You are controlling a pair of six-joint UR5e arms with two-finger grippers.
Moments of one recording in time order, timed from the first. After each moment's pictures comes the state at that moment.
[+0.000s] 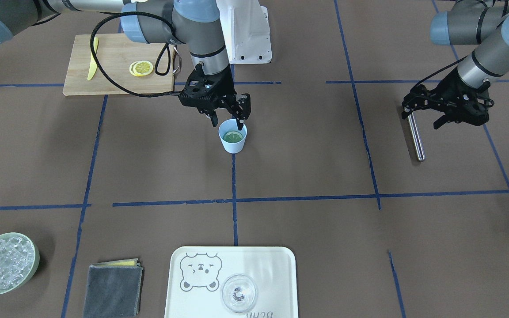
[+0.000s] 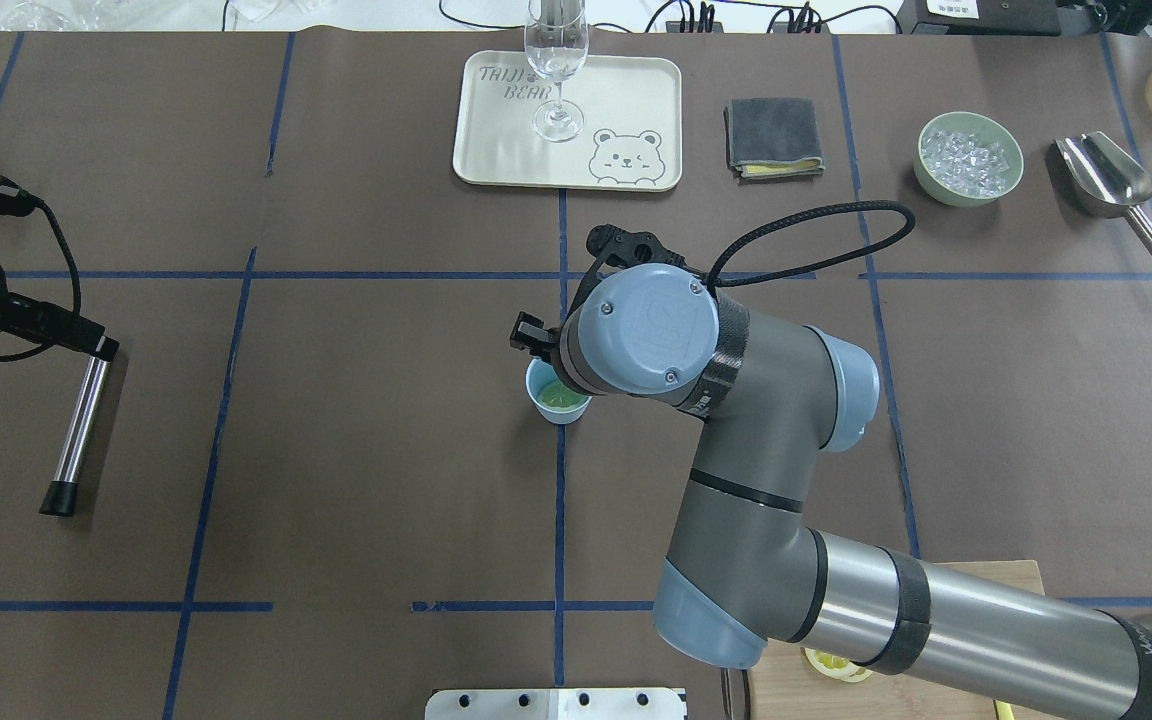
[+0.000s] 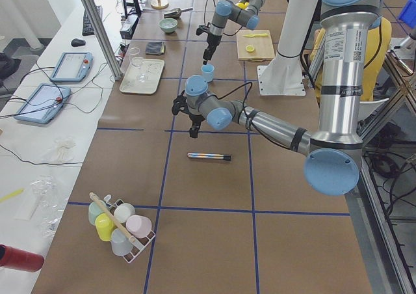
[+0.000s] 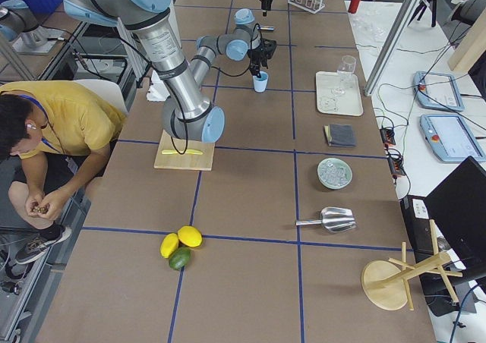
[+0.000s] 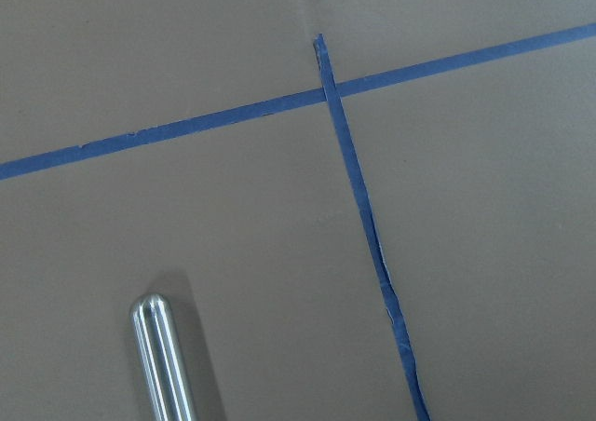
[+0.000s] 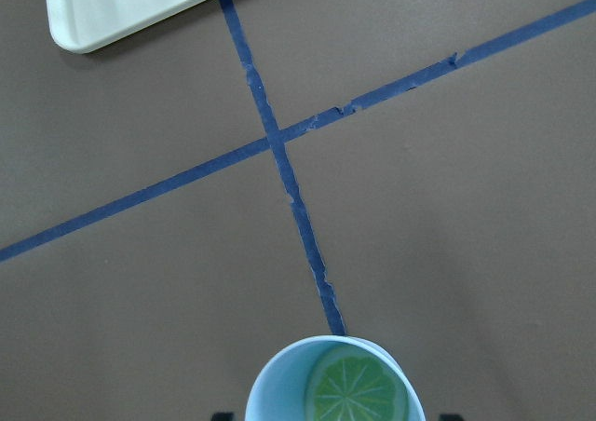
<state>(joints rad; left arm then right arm) -0.99 -1.56 -1.88 -1.96 -2.29 -0.60 0.43 -0.86 1.73 -1.48 1.63 1.66</state>
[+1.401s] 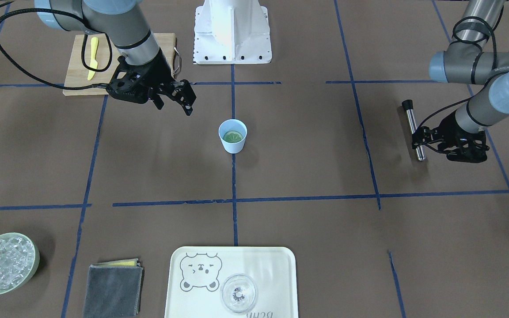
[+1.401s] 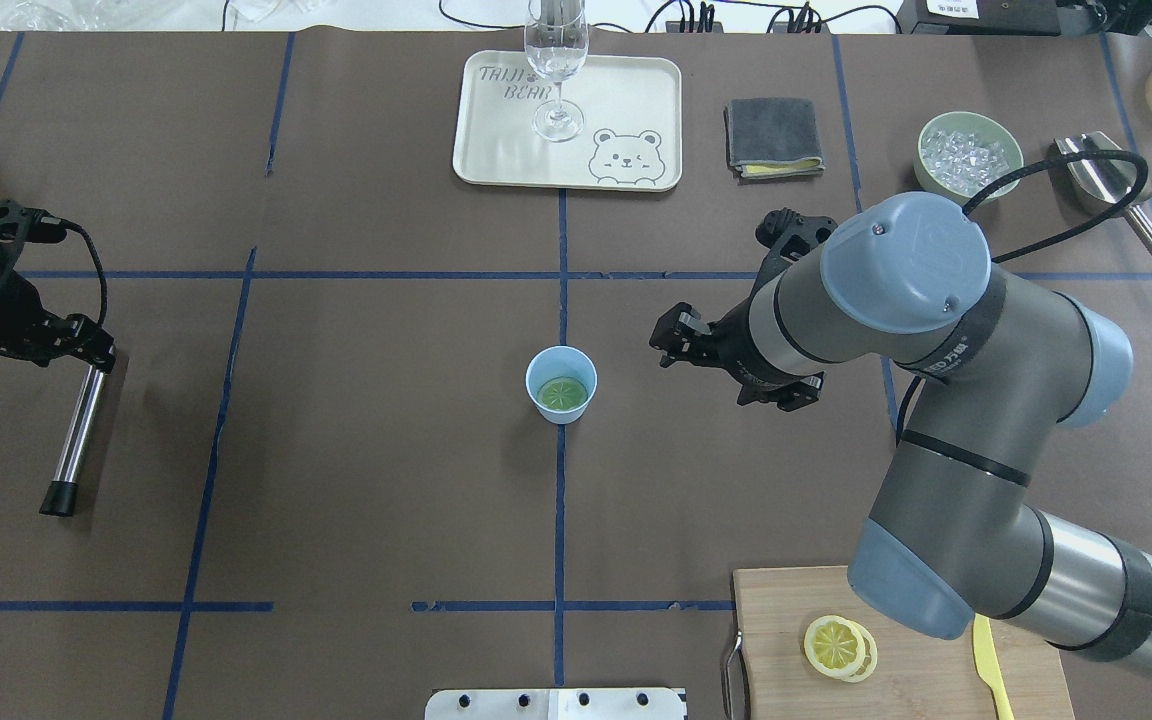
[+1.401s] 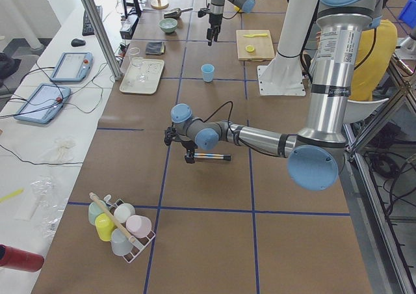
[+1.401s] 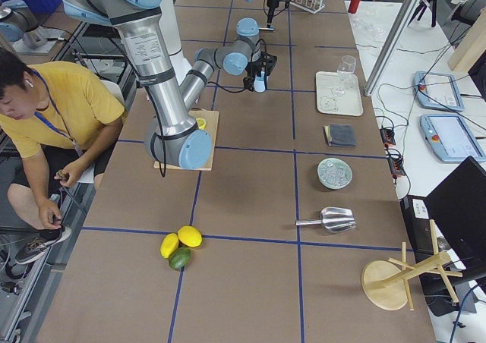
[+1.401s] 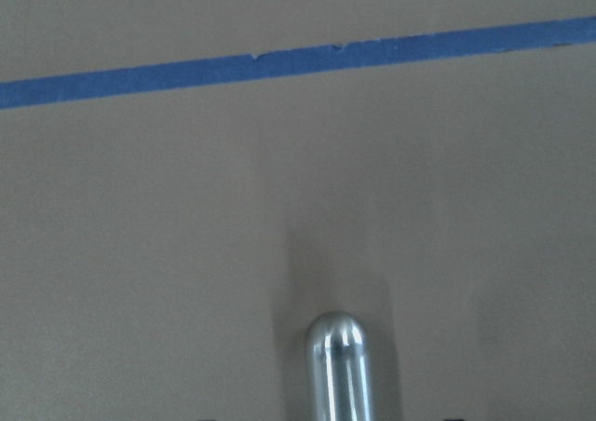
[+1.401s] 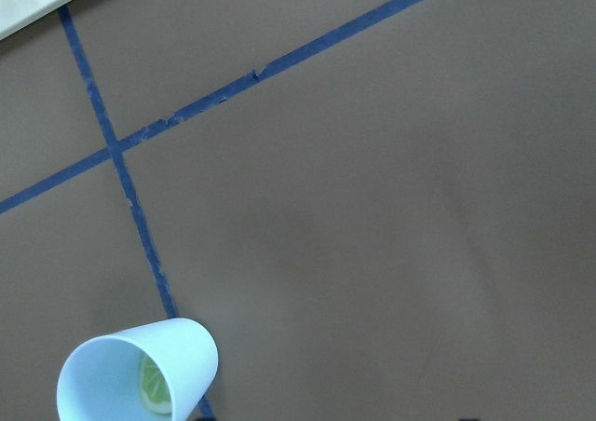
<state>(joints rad) -0.97 -1.66 -1.57 -1.95 -2.27 -0.63 0.57 -1.13 1.98 -1.48 1.91 1.64</state>
